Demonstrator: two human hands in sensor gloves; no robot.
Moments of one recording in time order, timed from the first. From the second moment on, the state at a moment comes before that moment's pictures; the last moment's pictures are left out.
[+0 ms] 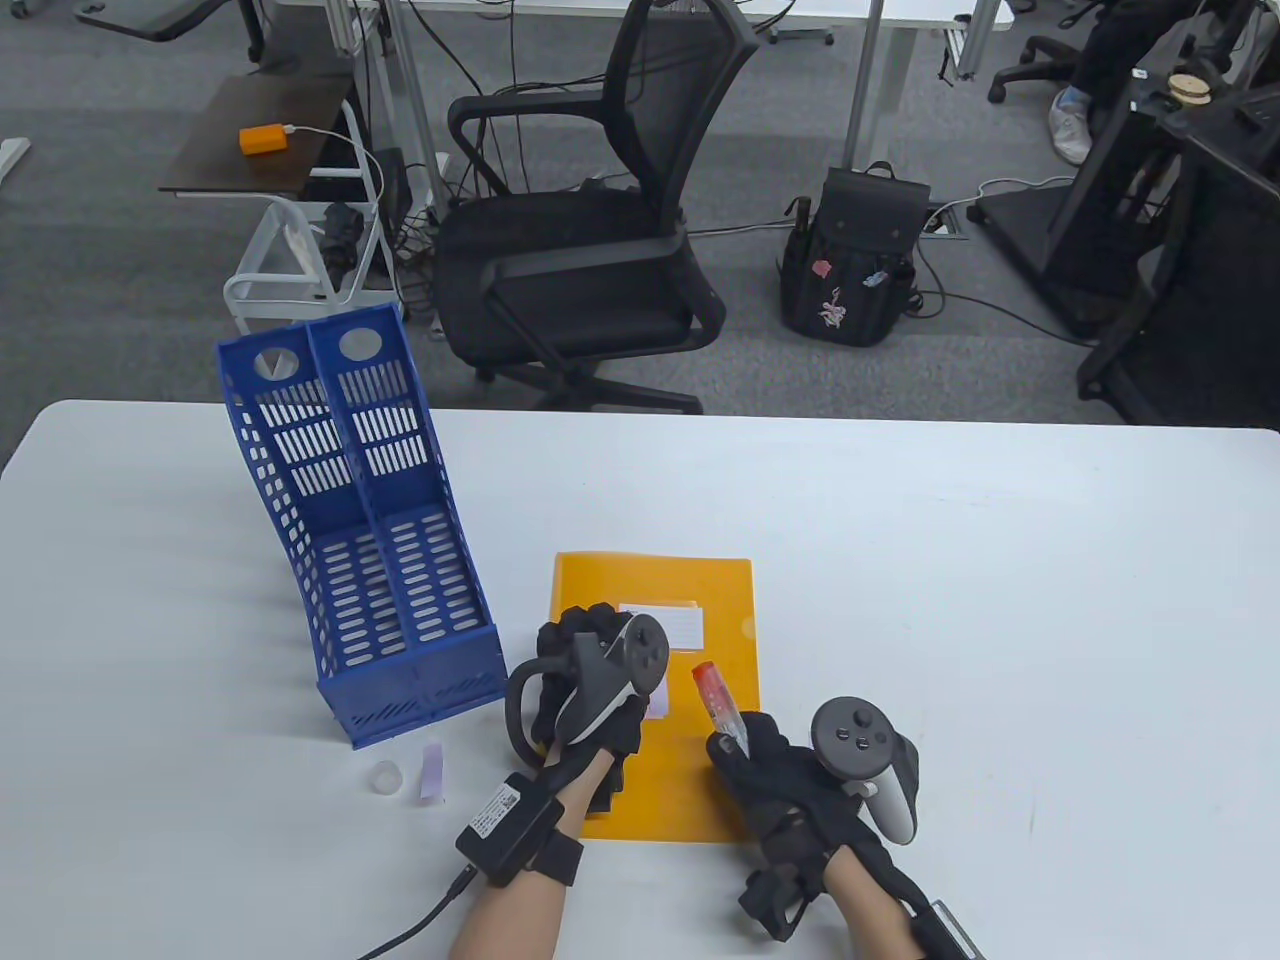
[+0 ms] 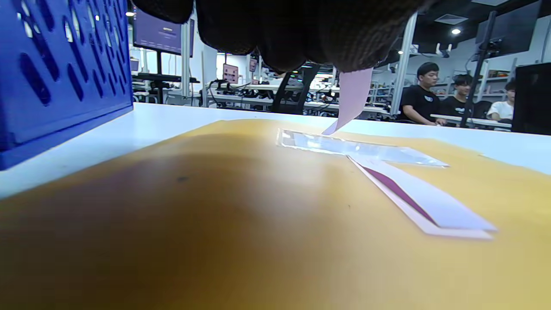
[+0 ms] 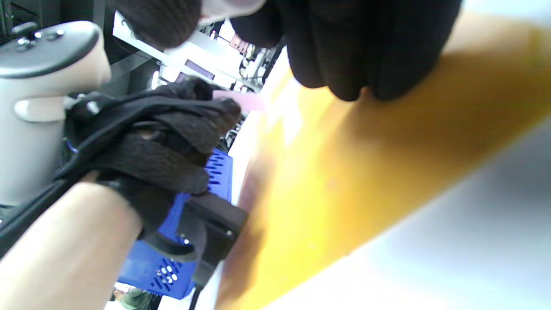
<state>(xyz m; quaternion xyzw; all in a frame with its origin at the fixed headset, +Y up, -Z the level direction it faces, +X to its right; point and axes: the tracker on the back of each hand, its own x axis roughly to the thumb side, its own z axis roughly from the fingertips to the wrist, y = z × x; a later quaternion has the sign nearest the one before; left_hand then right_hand) -0.062 -0.755 -0.379 0.00 -0.01 0.04 1.00 0.141 -0.787 -0.303 0.08 0.14 0.84 0.52</state>
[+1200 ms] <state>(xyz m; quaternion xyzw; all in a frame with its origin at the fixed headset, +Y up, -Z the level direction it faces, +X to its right) -0.051 -0.768 -0.379 -0.10 -0.06 0.00 0.99 0.141 -0.787 -0.302 0.09 0.14 0.84 0.52</state>
